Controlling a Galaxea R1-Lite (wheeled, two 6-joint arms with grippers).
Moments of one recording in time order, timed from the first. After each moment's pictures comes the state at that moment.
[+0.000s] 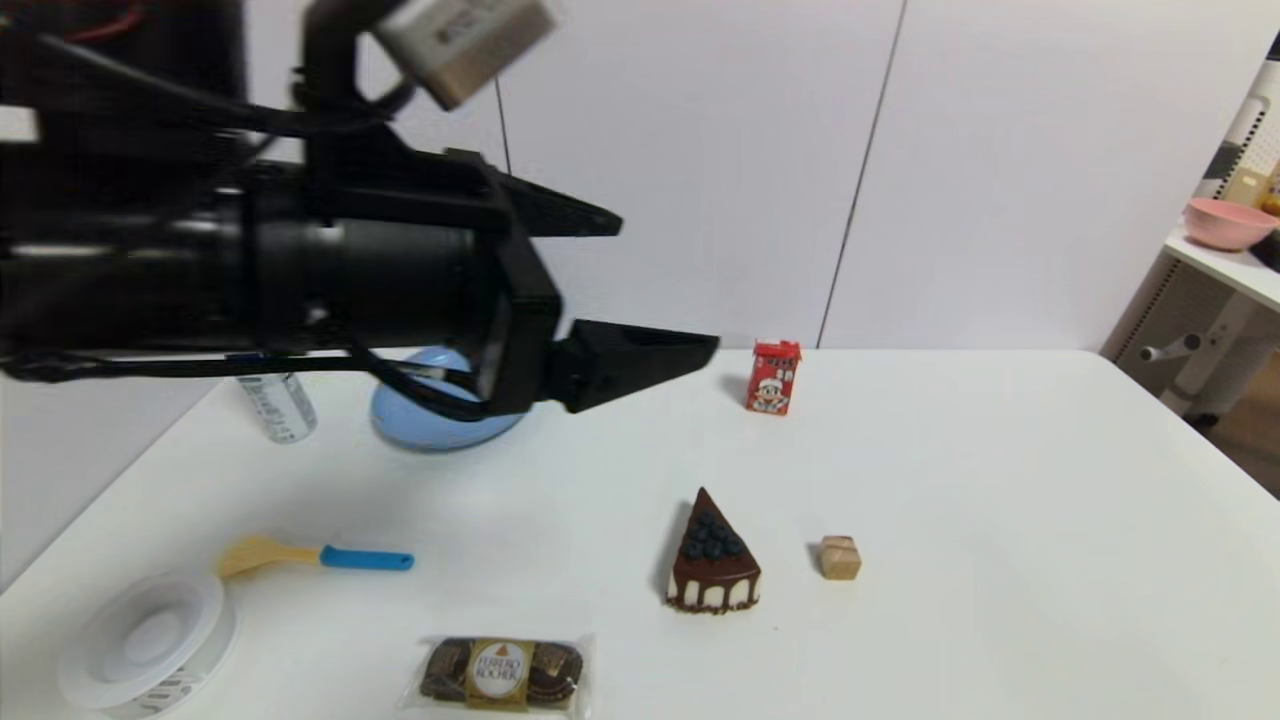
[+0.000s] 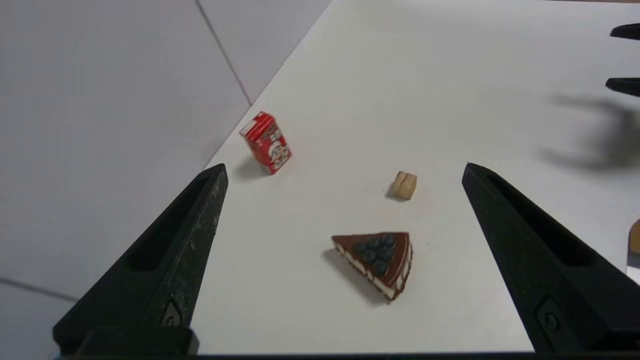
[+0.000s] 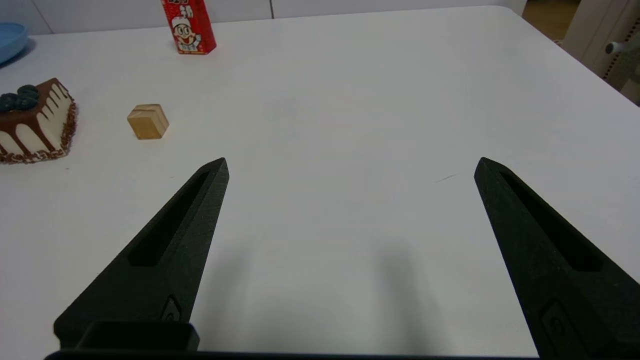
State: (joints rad) left arm -0.75 1.48 -1.33 0.04 -0.30 0.34; right arm 0.01 0.00 0.00 0.00 -0.02 0.05
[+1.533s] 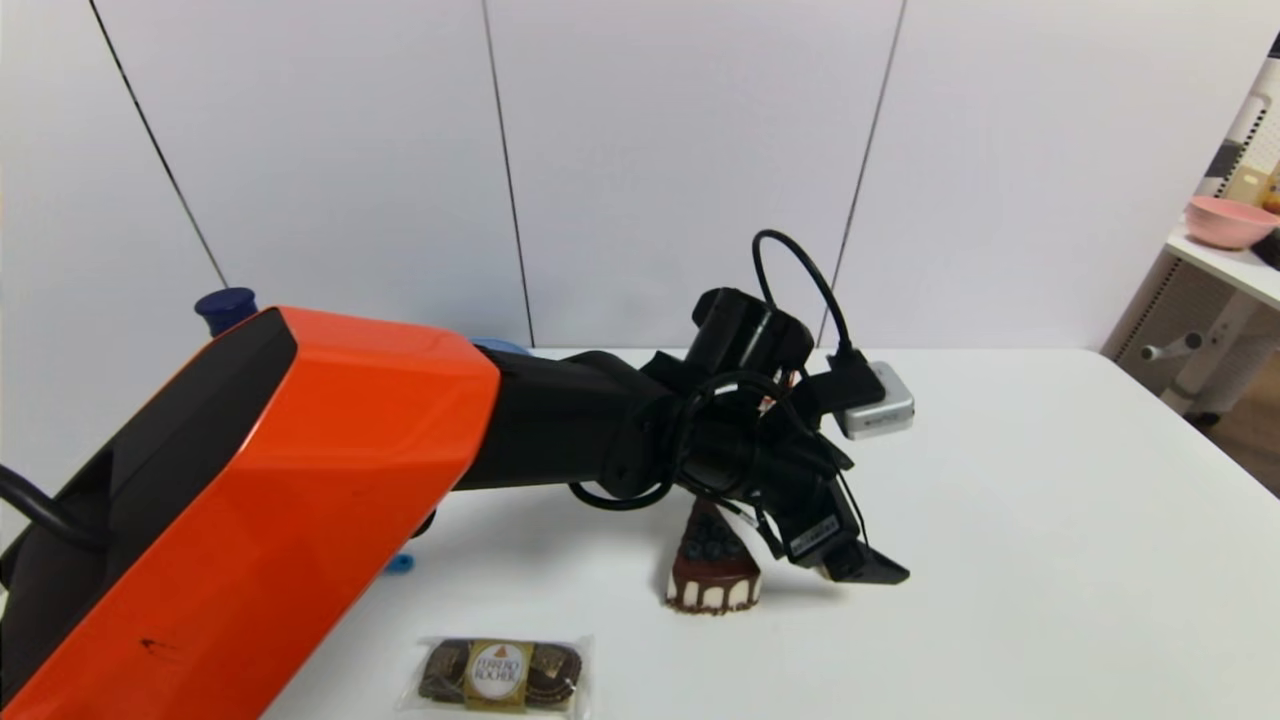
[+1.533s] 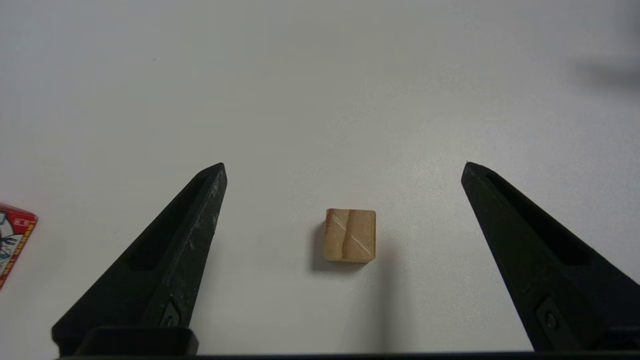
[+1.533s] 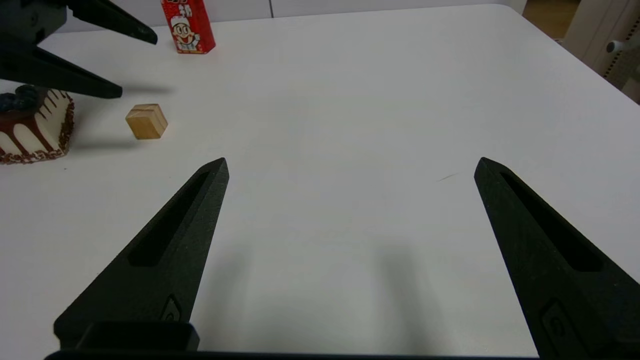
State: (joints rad) left arm -0.86 2.26 -1.75 0.06 -0.52 0.46; right arm 0.01 0.00 0.00 0.00 -0.02 0.05
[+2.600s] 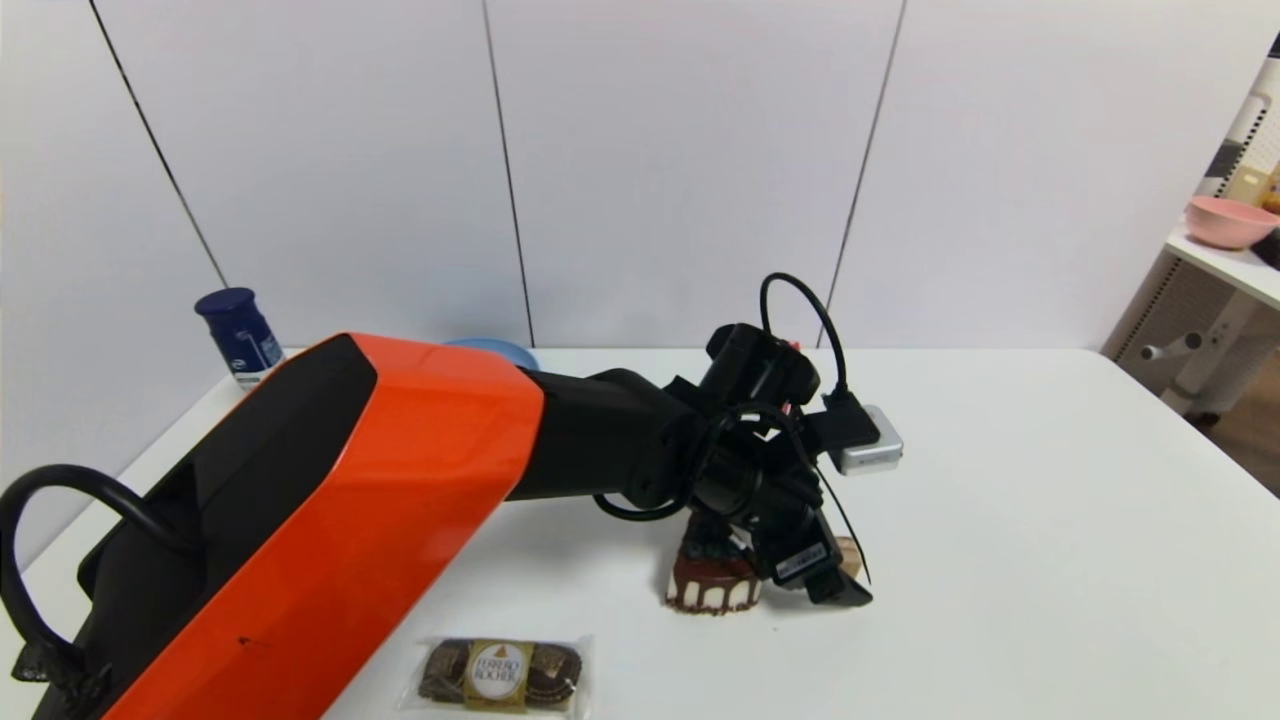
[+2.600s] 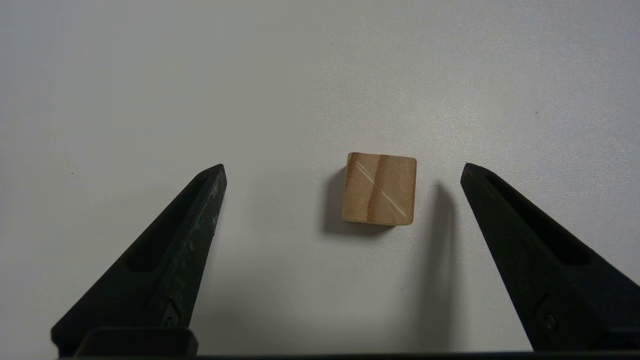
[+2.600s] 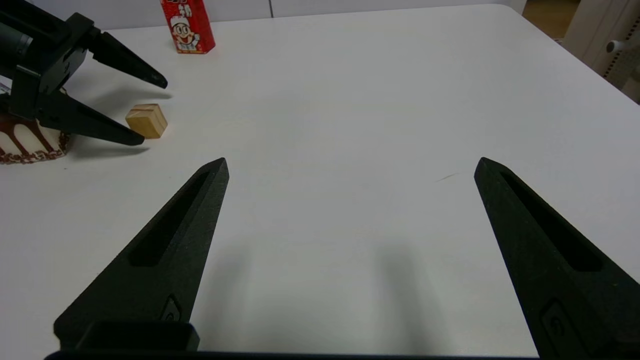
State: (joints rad) left arm -0.87 2.33 -1.81 0.18 -0.40 0.50; right arm 0.01 0.00 0.00 0.00 -0.02 0.05
